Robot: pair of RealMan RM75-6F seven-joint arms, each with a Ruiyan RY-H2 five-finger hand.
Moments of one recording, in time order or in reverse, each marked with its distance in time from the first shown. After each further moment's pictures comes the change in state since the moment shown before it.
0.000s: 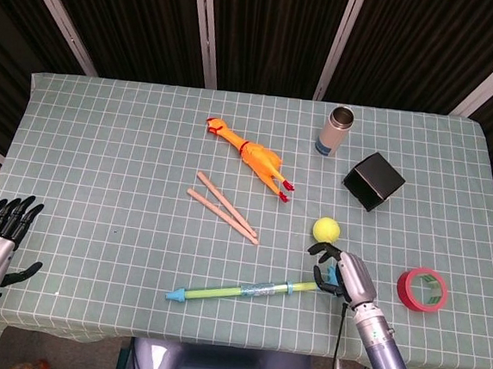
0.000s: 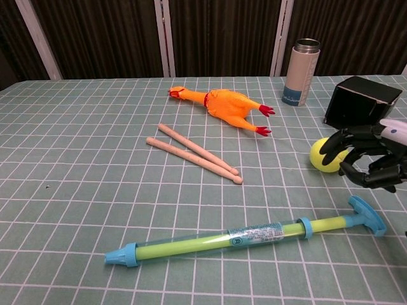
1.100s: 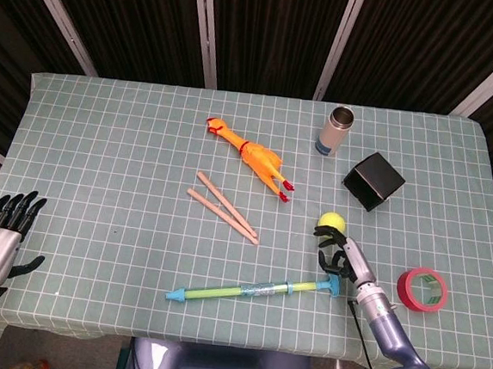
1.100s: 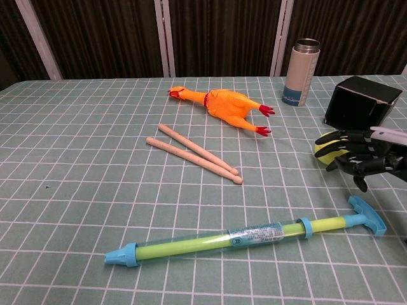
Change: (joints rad) left arm -0.029 -0.029 -0.028 -0.003 -0.092 -0.072 0.076; right arm 0.098 -0.012 0.057 0.203 0.051 -0.222 0.409
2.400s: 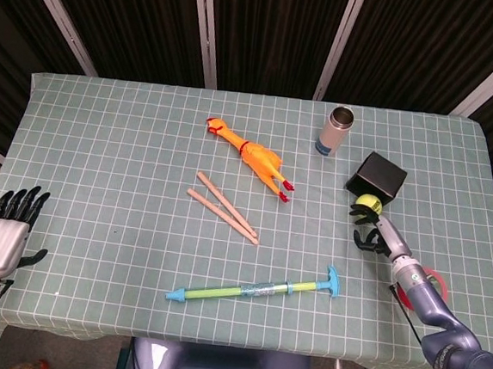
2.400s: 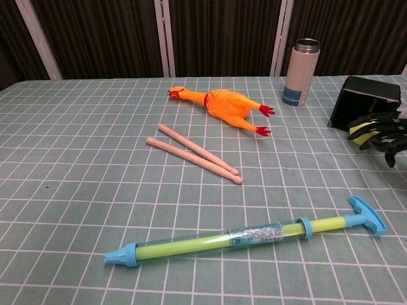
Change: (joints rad) left arm -0.046 -0.043 -0.037 0.002 -0.131 -0.095 0.112; right arm 0.147 0.053 -0.081 0.393 -0.172 -0.131 0.366
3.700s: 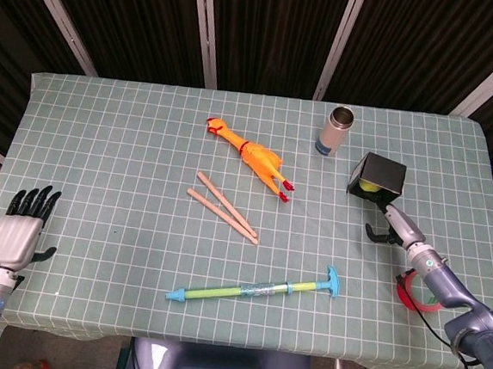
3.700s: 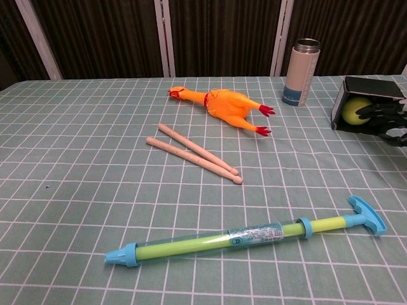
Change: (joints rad) left arm -0.052 -0.043 -0.015 0.003 -0.099 -0.077 0.093; right arm 0.107 -0.077 -0.206 0.397 -0.211 0.083 0.310
